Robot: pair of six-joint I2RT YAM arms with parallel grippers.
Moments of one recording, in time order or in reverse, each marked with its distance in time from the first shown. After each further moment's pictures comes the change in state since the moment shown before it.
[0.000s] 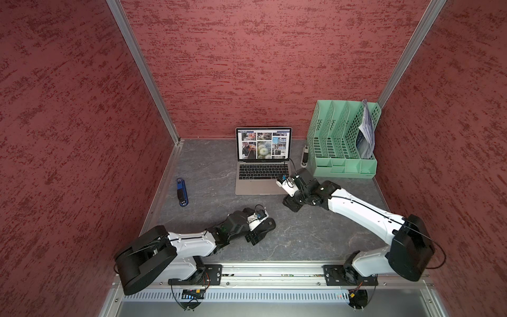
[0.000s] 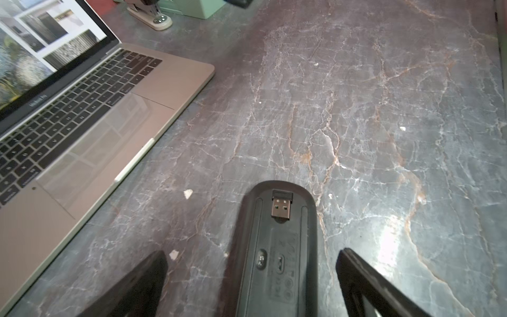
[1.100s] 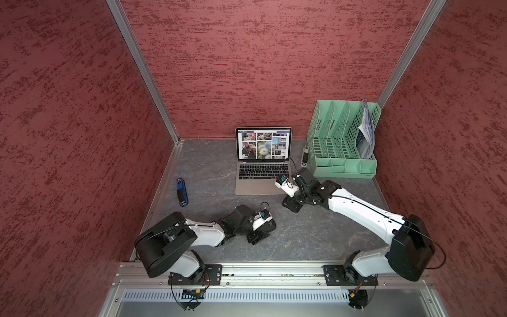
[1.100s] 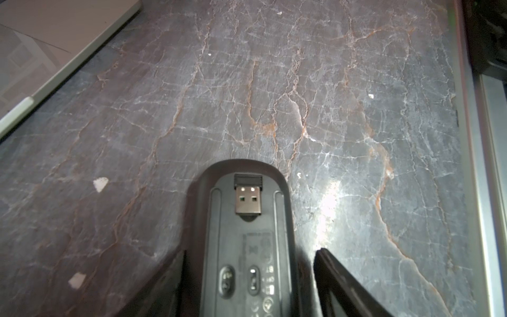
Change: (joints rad) left arm 0.066 0.188 0.098 -0.076 0.224 -0.007; right arm -0.012 0.000 0.000 0.000 -0.061 -0.065
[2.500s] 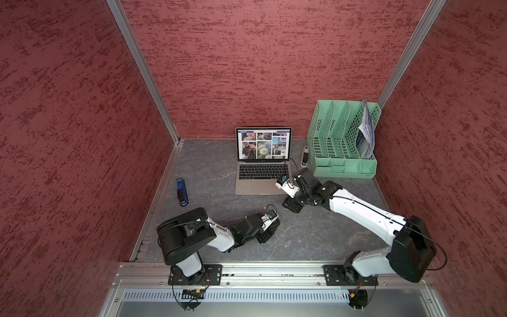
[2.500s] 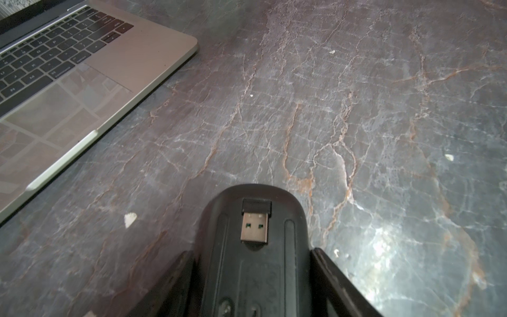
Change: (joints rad) left arm -0.189 0.202 0.033 0.303 -0.403 -0.137; right arm -0.008 -0.013 -0.015 0.004 -0.018 -0.008
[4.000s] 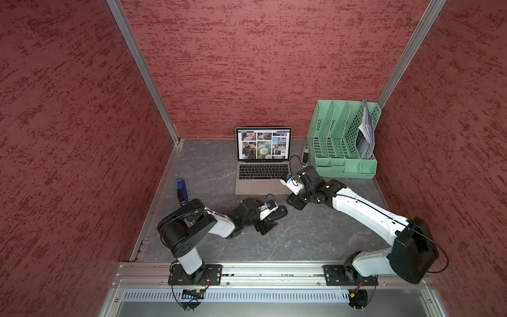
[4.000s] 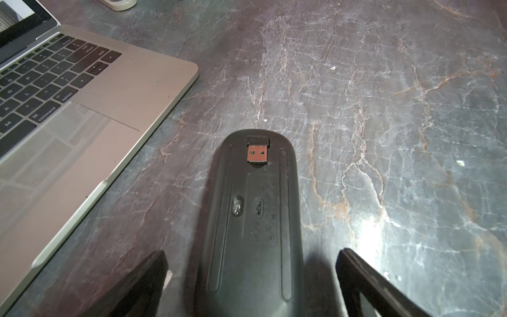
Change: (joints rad) left arm 0.217 0.025 0.094 -0.079 0.328 0.177; right arm -0.057 0.002 -0.003 -0.004 0.018 -0.010
